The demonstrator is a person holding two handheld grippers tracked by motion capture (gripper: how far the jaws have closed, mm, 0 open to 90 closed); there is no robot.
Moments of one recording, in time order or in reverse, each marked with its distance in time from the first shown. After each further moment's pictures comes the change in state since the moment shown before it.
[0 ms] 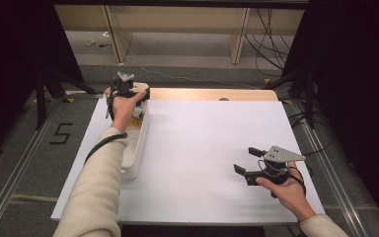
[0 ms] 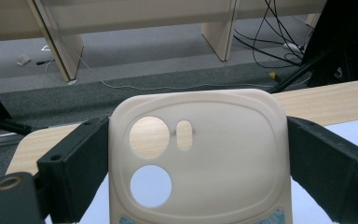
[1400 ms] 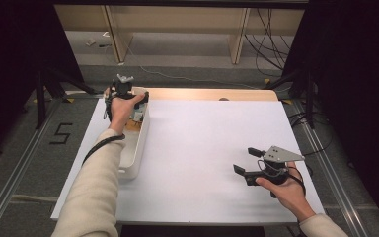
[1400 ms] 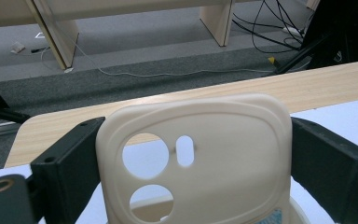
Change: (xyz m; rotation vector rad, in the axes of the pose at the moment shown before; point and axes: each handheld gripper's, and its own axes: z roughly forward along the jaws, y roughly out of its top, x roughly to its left) left arm 0.004 -0.004 -0.003 0.064 -0.010 0.015; right arm 0.000 0.000 0.001 0.005 0.002 -0.001
